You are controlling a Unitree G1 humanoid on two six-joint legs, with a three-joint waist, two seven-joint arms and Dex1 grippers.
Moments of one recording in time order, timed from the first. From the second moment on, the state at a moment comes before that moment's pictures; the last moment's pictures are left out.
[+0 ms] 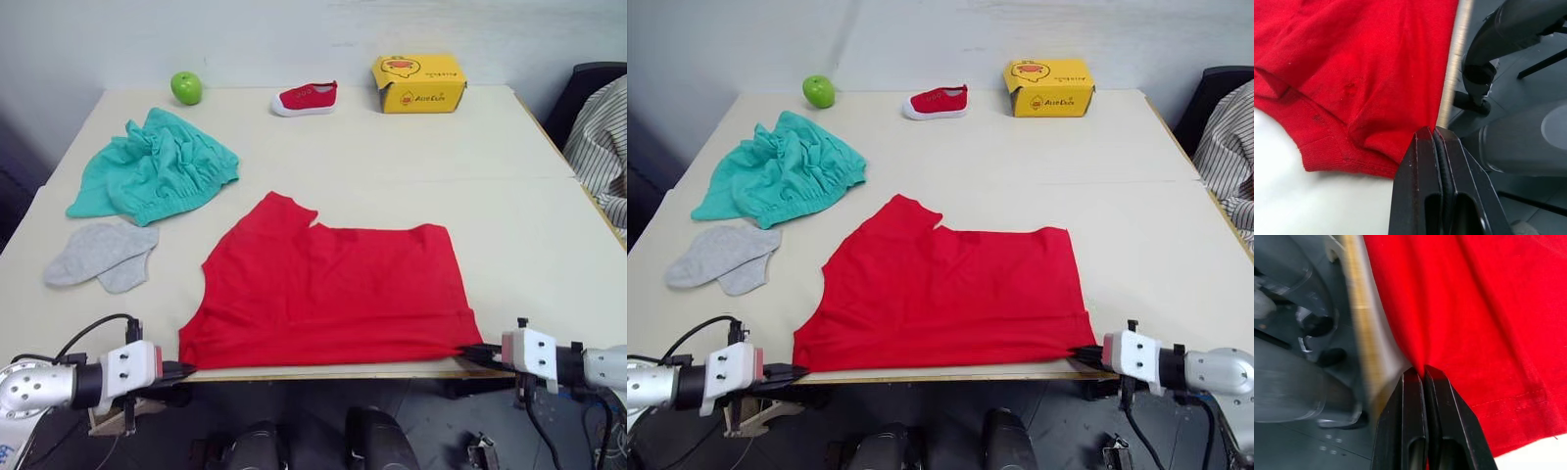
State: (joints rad) left arm 0.49 0.92 0.31 -0.25 -0.25 -0.11 -1.06; right arm 0.27 -0.94 -0.16 0.00 0.29 -0.35 1.19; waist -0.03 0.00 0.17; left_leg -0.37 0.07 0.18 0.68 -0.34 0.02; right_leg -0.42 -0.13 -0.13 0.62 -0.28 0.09
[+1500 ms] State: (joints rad) left arm -0.50 0.83 0.19 0.26 -0.38 0.45 -0.96; right arm -0.69 -0.87 -0.08 0.71 0.29 0.15 1.24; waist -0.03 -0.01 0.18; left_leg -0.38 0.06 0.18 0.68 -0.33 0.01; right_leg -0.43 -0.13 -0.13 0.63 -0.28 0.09
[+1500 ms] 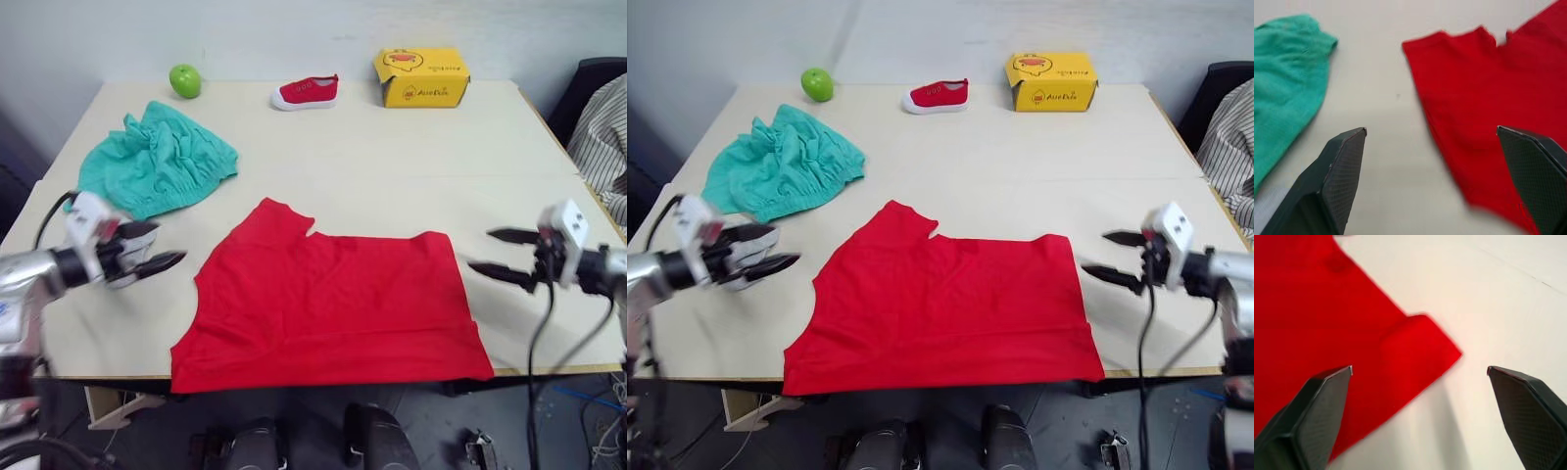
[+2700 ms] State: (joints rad) left arm -0.71 0.72 0.04 0.48 -0.28 0.60 -0.91; right arm -1.09 -0.61 0.00 1.30 -0.02 0.07 1.22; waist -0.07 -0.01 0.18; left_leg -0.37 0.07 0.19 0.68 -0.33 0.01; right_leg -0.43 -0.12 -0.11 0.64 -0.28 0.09
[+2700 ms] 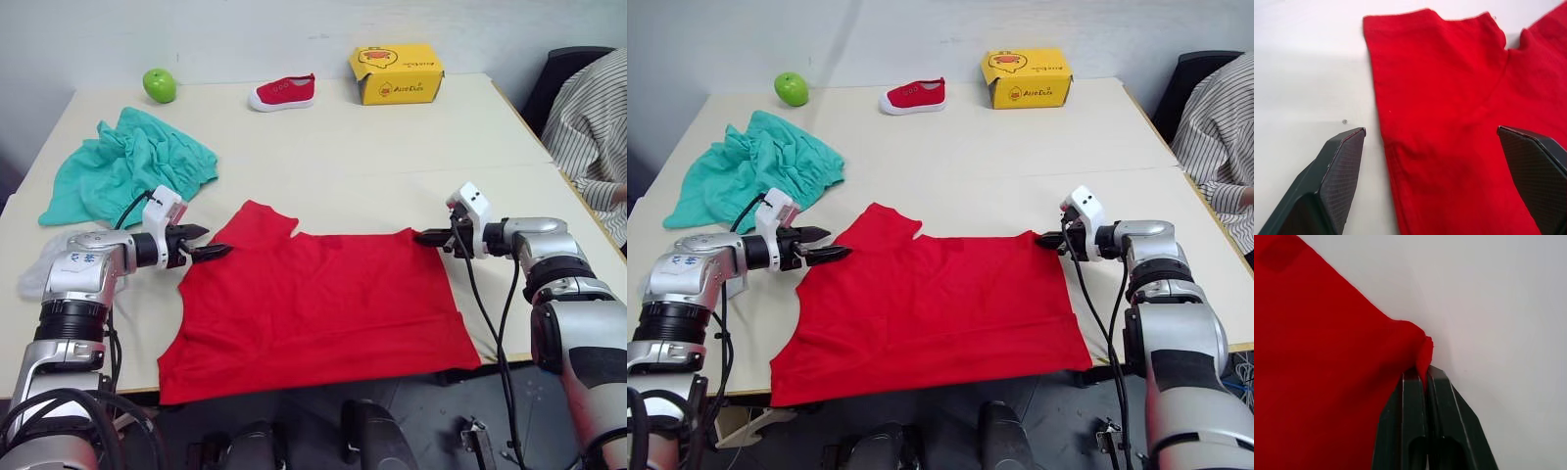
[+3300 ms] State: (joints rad) left arm -1.10 0.54 -0.02 1.13 -0.08 0.38 -0.84; right arm -0.99 -0.63 -0.02 1.22 0.00 -0.02 1.29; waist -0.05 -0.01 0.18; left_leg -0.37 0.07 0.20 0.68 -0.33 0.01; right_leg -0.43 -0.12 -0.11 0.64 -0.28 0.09
